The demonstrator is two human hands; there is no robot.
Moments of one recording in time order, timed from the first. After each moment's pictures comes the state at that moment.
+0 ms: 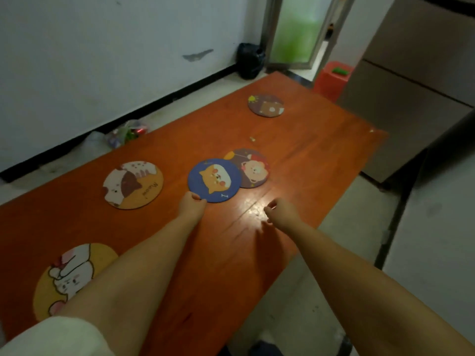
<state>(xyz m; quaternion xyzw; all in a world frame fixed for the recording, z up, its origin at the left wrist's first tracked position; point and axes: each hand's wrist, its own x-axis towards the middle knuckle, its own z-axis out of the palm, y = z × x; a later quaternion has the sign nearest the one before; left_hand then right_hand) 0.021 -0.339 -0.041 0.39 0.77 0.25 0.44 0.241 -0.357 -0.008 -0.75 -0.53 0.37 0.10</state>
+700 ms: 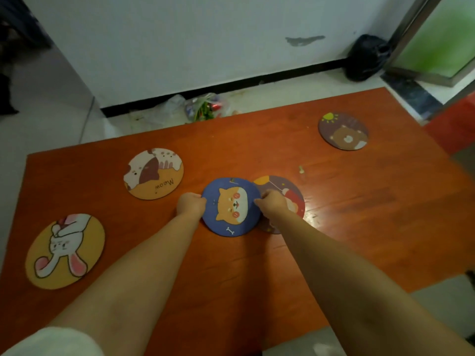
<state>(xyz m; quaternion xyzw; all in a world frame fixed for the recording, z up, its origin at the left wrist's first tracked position) 0.027 -0.270 -0.065 0.12 0.87 0.31 0.36 0.195 -0.178 -0.042 -0.61 -0.65 0.45 -0.04</state>
